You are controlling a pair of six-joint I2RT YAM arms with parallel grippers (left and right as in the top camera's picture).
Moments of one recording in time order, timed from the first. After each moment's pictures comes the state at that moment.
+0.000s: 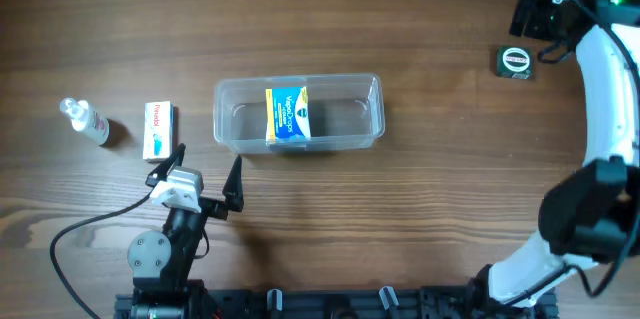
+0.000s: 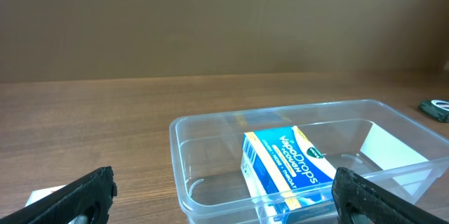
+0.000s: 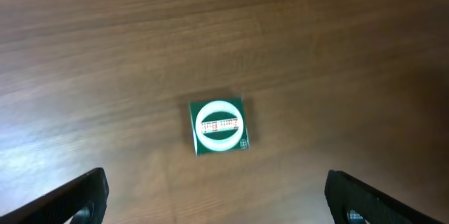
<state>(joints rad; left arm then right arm) -0.01 0.01 0.01 -0.05 0.23 -0.06 -0.21 1.88 1.74 -0.84 0.12 0.01</state>
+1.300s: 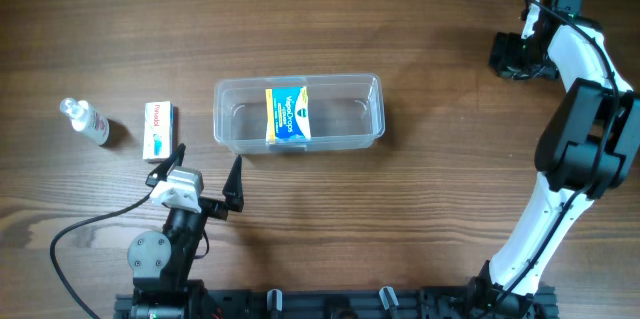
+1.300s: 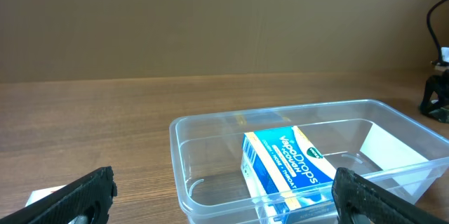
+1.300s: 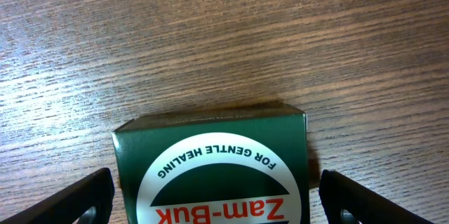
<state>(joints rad) -0.01 0.01 0.01 -0.05 0.23 -0.06 -0.28 2.28 1.74 -0.70 0.00 -0.04</state>
